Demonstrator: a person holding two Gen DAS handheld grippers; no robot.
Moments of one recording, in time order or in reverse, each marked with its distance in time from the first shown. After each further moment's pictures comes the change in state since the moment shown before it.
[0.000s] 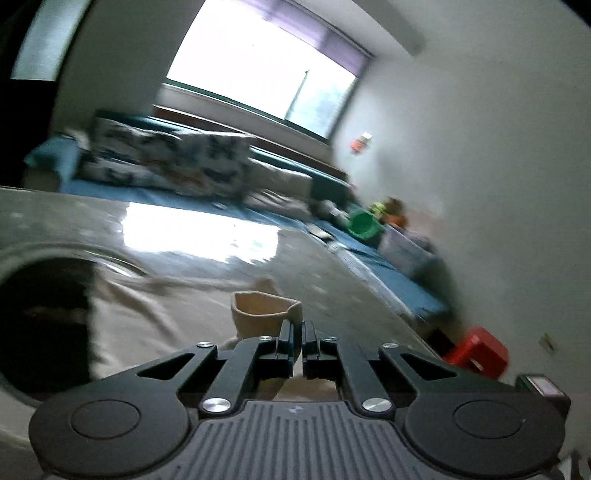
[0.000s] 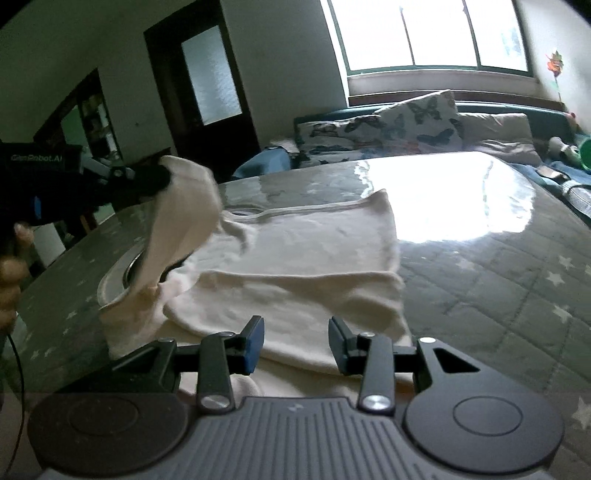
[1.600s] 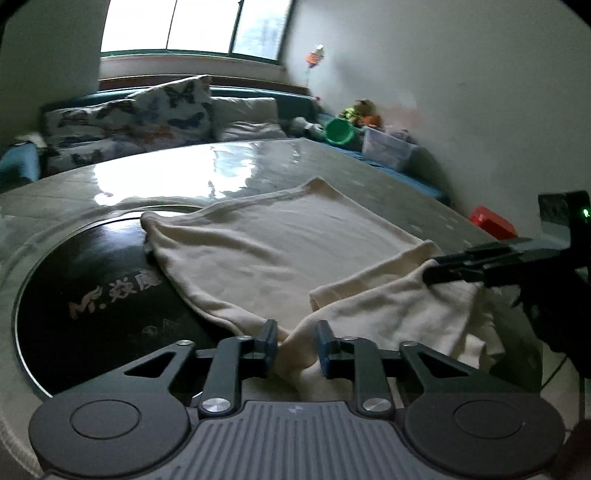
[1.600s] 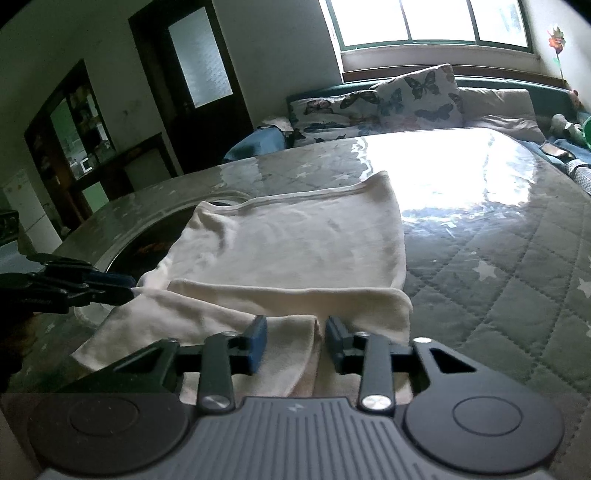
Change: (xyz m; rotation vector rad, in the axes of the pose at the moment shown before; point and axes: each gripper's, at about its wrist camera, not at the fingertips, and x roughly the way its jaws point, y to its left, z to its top) left arm 0.018 0.125 -0.020 0.276 0.264 -0.045; right arm 0.053 -0.014 0.021 0.031 0.081 0.009
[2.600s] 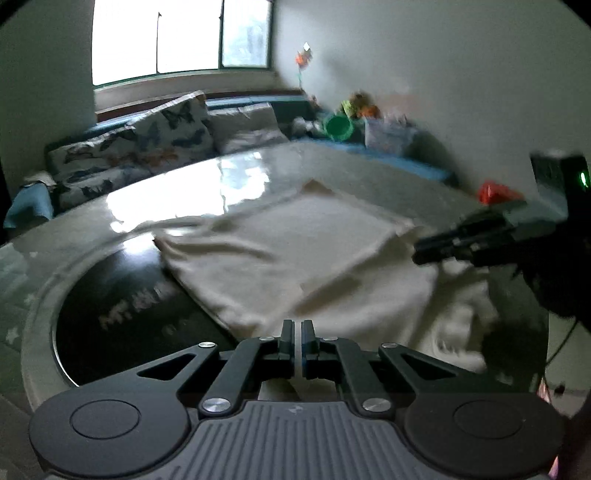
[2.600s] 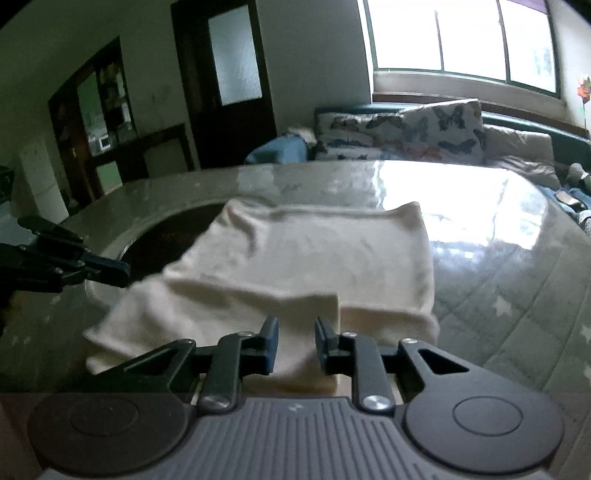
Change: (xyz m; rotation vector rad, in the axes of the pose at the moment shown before) left arm -0.031 -0.035 -0.011 0.140 0.020 0.103; right arm -0.009 0.032 -0.004 -0.157 -0.023 0.000
